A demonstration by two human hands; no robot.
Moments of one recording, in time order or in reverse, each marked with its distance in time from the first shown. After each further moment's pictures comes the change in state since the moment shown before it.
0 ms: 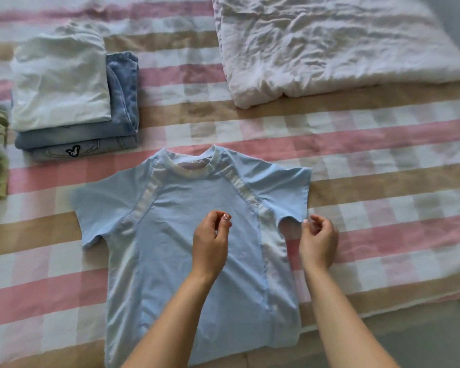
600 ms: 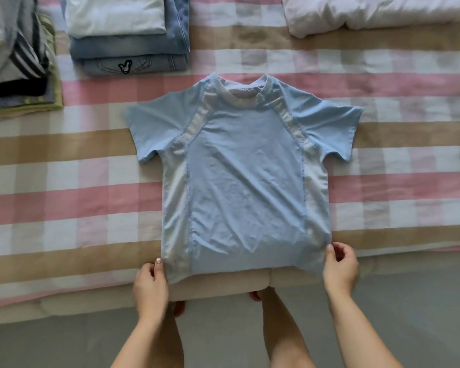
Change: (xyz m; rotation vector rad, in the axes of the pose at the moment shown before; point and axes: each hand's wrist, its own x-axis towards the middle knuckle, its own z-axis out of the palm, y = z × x) left_hand -0.178 -0.163 -0.160 0.265 0.329 -0.547; right_hand -0.132 0.120 -0.039 -0.142 -0.045 0.126
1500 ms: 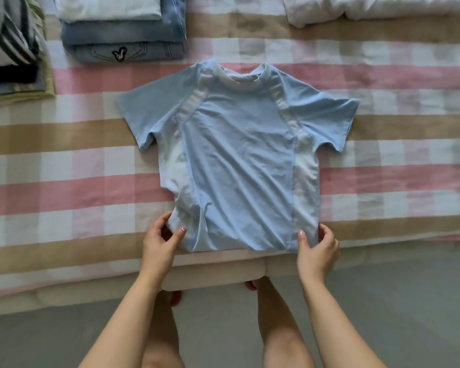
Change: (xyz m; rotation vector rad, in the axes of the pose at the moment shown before) left_hand 0.027 0.047 0.002 -0.296 -0.308 0.209; right_hand -0.034 -0.025 0.019 -0.084 -0.001 -0.070
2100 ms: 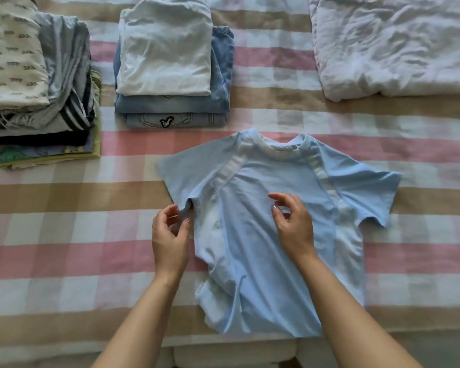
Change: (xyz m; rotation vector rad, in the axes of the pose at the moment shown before) left_hand 0.115 0.077 -0.018 -0.053 0.298 0.163; right_hand 0.031 -0.201 0.089 0.217 -0.408 -0.638
